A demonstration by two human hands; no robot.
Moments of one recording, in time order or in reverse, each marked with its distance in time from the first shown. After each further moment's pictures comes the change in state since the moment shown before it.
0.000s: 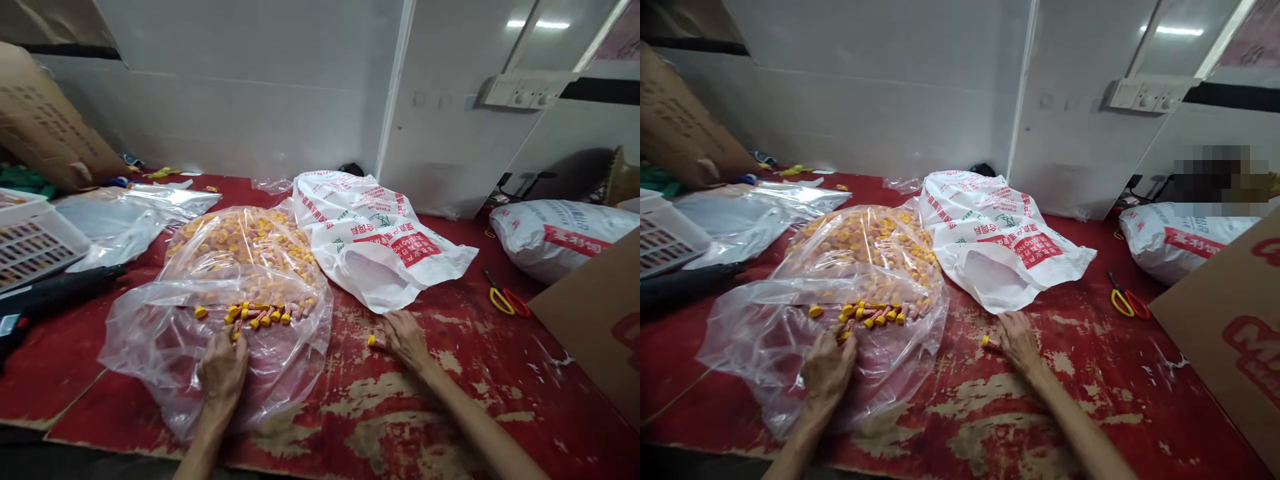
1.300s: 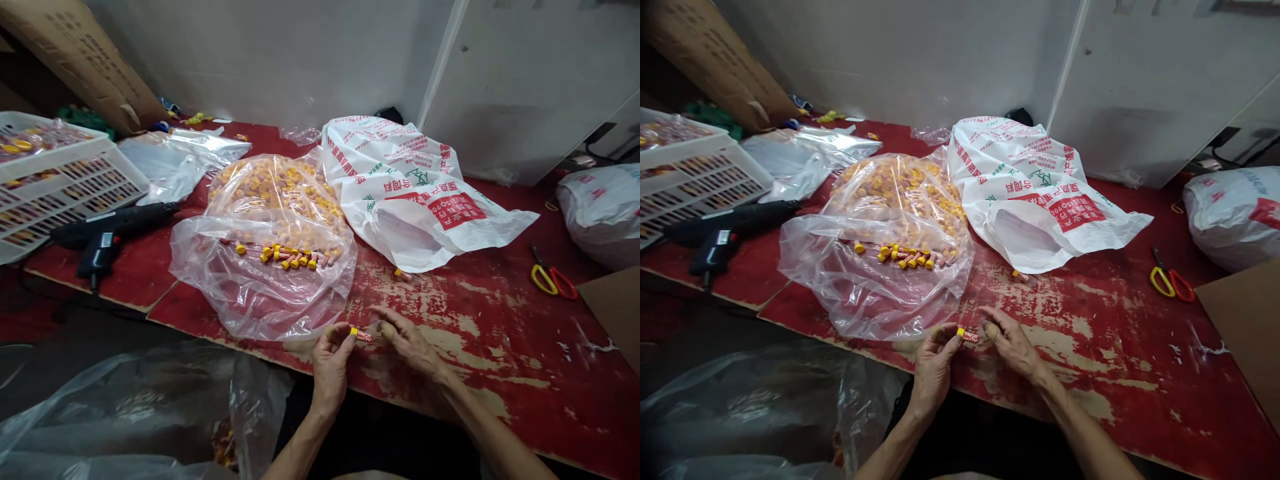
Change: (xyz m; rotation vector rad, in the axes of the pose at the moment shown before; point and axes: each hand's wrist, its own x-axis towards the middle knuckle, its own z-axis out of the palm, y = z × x) left_hand -0.163 0.118 -0.024 -1.448 -0.391 -0.744; right_hand -0.055 -0.074 -0.046 1.154 -0.352 0.118
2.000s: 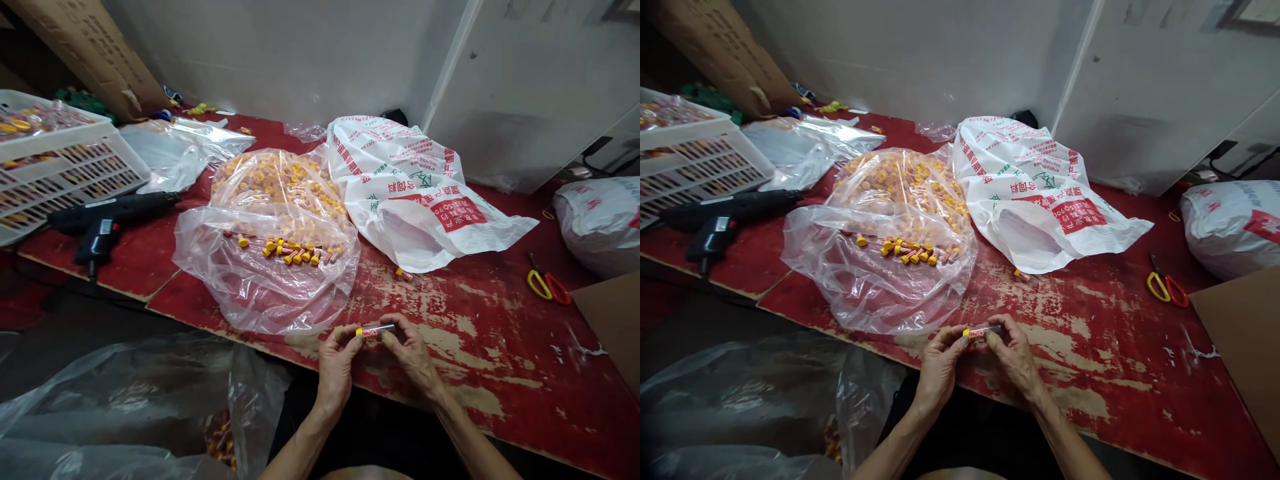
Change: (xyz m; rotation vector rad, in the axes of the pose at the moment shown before) left_hand -0.005 -0.003 0.004 -0.123 -0.062 -0.129; right_hand -0.018 0.005 0.022 0.263 0.248 0.109
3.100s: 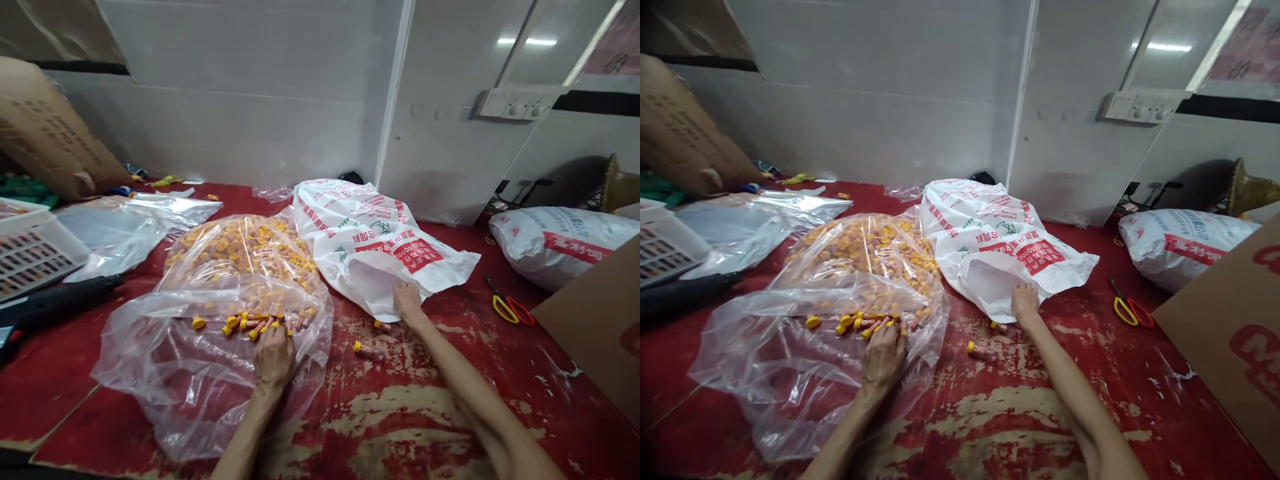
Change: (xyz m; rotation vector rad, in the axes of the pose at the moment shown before) left_hand 0.174 0.077 -0.032 1.679 0.172 0.956; right_hand 0.201 -0.011 -0.104 -1.542 0.336 -0.075
